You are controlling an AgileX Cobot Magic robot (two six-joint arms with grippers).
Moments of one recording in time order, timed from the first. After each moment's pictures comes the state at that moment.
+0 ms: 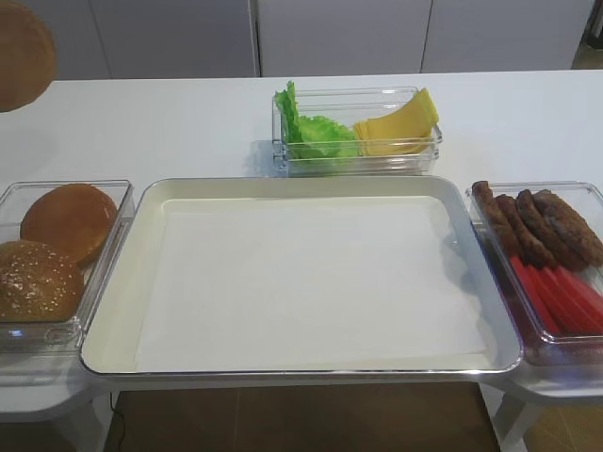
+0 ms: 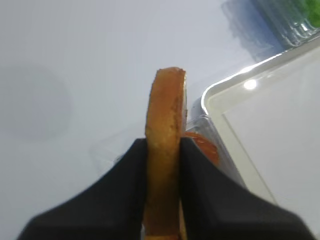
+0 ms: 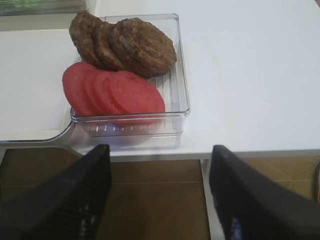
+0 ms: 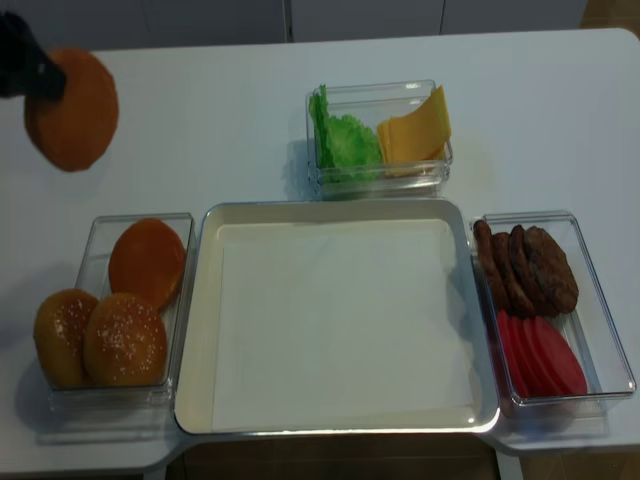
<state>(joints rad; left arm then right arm) 0.16 1.49 -1.61 -0.34 1.25 0.53 0.11 -0.02 -0.48 -0.01 1.14 0.07</state>
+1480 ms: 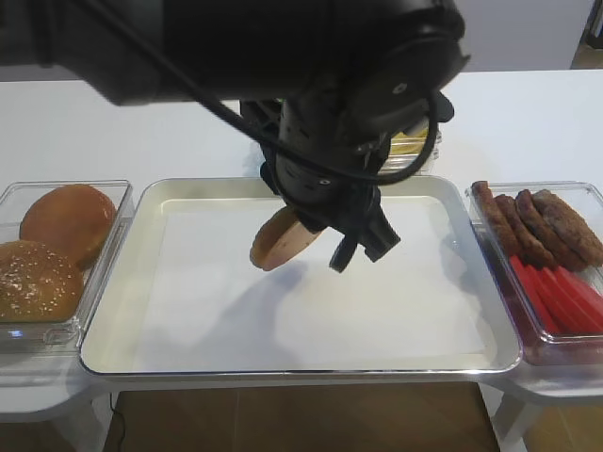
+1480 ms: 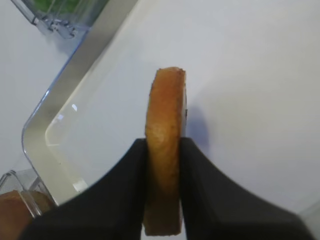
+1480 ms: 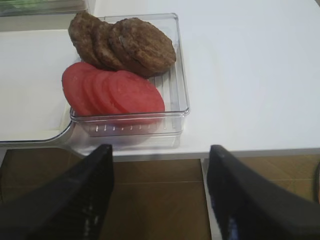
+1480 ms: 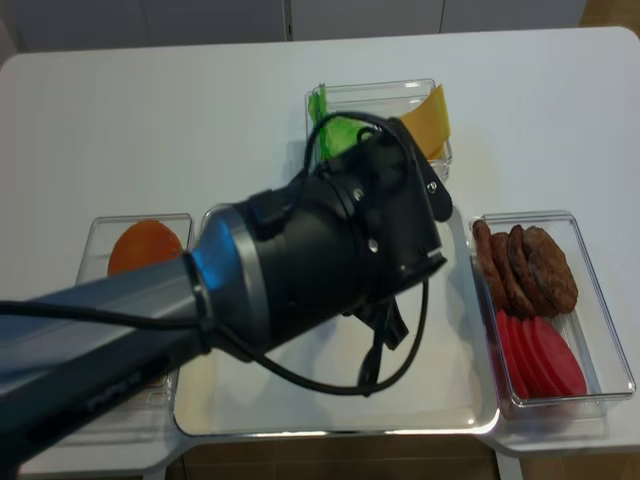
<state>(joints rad) -1.03 1.82 -1.61 0.59 1.23 -0.43 0.11 -0.02 -0.48 -0.01 1.14 0.07</state>
